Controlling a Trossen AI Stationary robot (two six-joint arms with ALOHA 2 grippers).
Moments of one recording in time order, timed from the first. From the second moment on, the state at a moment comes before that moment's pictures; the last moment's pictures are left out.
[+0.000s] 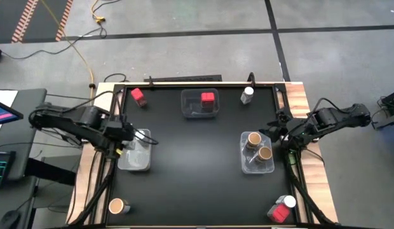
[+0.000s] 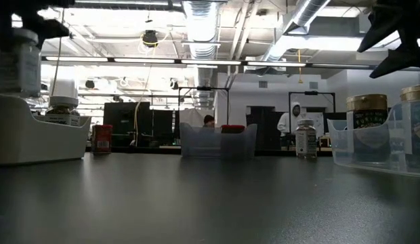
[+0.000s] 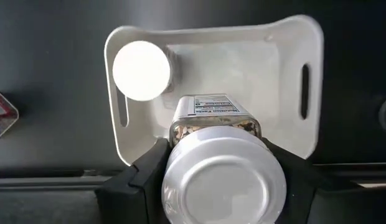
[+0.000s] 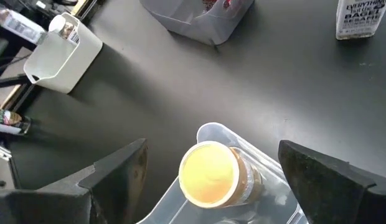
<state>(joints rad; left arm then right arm) -0.19 0.89 1.05 -1.49 -0.08 -0.15 0.28 0.50 0.73 -1.04 0.50 1.13</state>
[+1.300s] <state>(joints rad) 0.28 0.83 0.79 -1.37 0.05 0.35 0.14 0.50 0.73 -1.04 0.50 1.18</state>
